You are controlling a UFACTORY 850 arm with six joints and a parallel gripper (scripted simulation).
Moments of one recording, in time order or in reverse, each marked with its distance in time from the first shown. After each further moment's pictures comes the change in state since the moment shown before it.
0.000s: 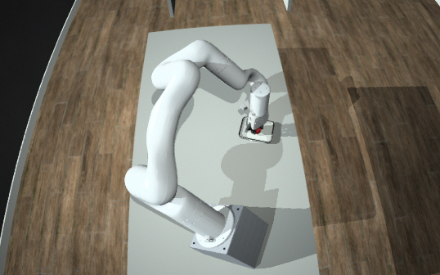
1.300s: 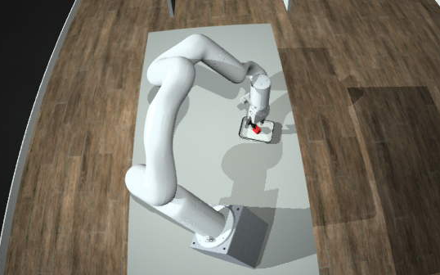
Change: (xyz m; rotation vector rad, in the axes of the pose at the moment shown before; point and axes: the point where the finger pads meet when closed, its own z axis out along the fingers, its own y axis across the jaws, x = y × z) arm 0.000 0.000 -0.051 0.000 0.000 0.000
